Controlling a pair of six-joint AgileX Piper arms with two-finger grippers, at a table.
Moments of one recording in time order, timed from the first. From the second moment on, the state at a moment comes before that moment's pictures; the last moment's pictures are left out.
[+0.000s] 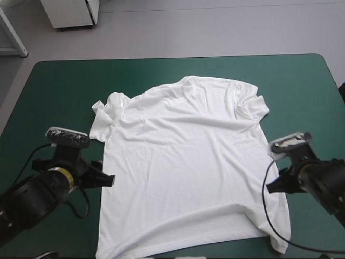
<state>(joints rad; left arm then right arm) -0.95 0.91 -1.01 0.57 1.25 -0.71 0.49 0.92 -0.90 -0.40 1.17 0.21</state>
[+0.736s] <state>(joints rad) 0.03 1.37 -1.36 -0.21 1.21 0.06 0.26 1.48 -1.42 -0.21 1.06 0.02</state>
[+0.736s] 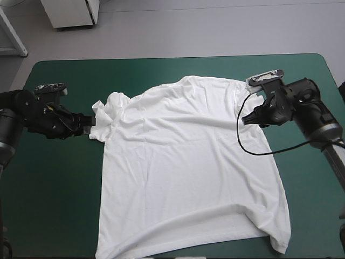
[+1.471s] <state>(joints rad) -0.08 1.58 -1.23 -0.19 1.15 0.06 0.05 1.70 -1.54 0.06 1.07 -0.10</state>
